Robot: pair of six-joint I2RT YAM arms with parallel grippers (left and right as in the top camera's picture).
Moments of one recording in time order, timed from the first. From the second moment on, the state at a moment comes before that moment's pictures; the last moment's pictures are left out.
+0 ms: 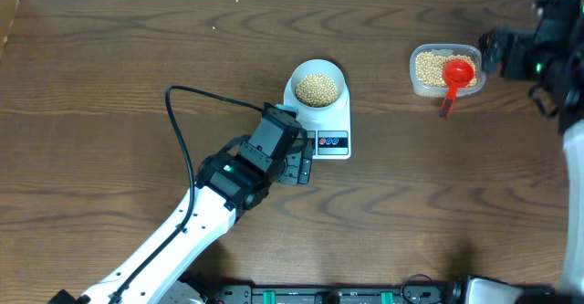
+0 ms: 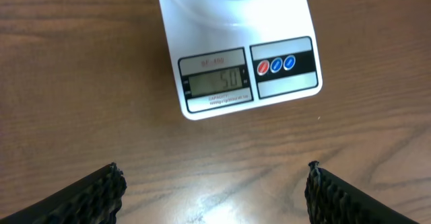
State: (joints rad) left arm -0.63 1.27 0.94 -0.68 -0.09 -0.38; right arm -0.21 1.41 1.43 -0.69 -0.23 -0.06
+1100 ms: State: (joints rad) left arm -0.63 1.27 0.94 -0.67 -0.09 -0.38; right arm -0.09 0.12 0.07 -0.16 -0.19 -0.20
